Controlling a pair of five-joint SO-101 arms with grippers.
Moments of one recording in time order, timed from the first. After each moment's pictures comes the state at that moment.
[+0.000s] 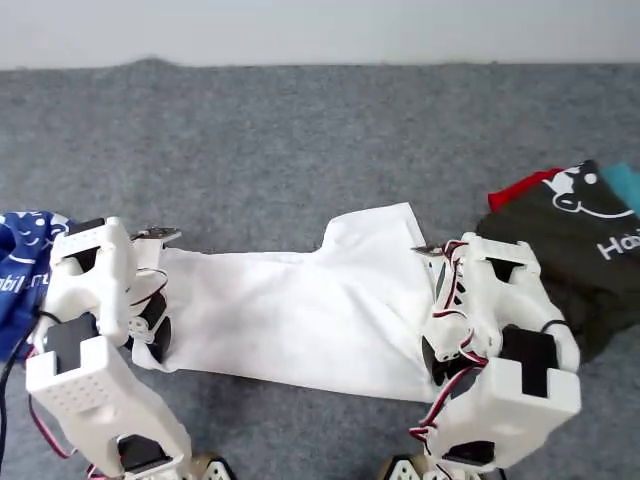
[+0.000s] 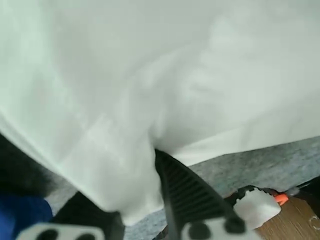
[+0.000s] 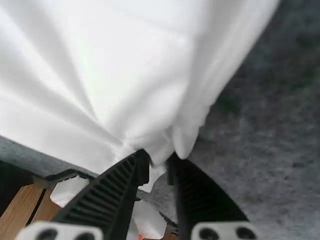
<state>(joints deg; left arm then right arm) -22.8 23.3 23.3 90.2 -27.7 7.9 10.0 34.4 82.7 28.1</state>
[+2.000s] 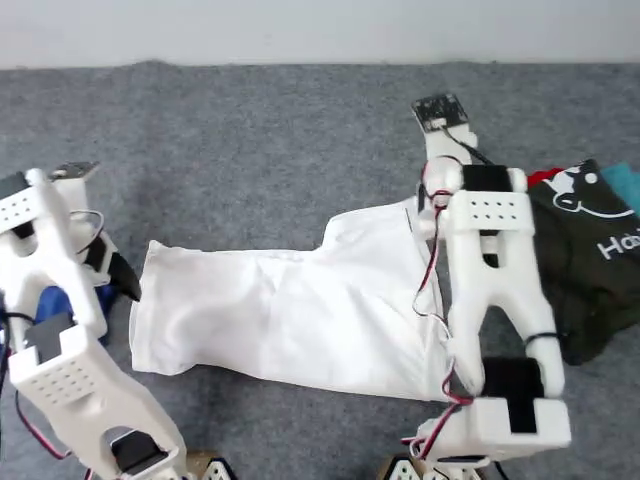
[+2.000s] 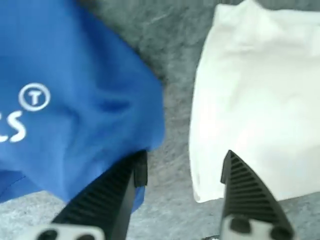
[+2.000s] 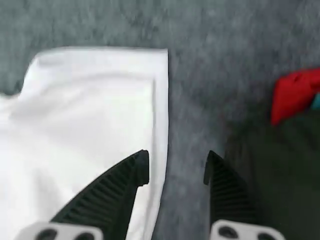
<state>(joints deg) -31.5 25.4 -8.6 98.9 -23.4 -2.7 1.8 8.4 65.9 14.1</state>
